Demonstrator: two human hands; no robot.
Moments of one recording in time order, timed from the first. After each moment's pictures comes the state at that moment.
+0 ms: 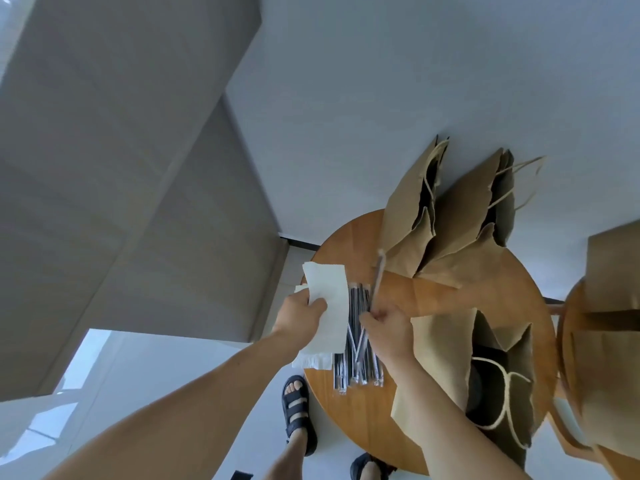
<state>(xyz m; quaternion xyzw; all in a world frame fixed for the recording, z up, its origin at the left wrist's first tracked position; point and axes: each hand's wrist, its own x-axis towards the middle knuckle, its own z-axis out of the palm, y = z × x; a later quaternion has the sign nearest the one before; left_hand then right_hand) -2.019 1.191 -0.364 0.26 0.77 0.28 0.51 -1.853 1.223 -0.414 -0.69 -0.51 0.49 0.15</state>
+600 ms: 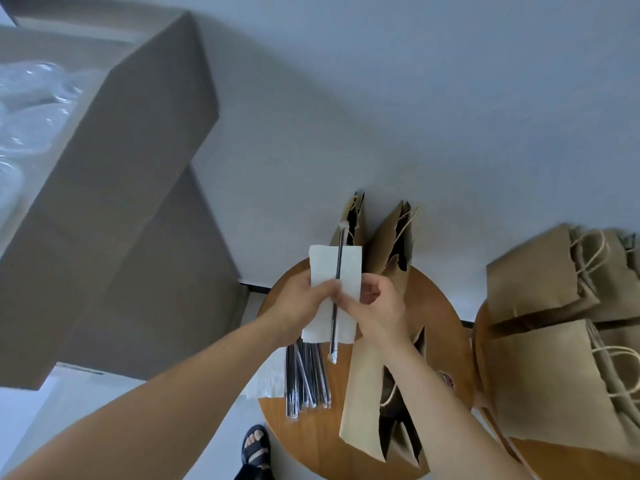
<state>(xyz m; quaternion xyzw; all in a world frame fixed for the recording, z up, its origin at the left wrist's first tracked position) -1.942 1.234 -0.248 0.37 0.60 0.40 0.58 -1.788 1.242 -0.240 -0.61 -0.54 0.48 0.34</state>
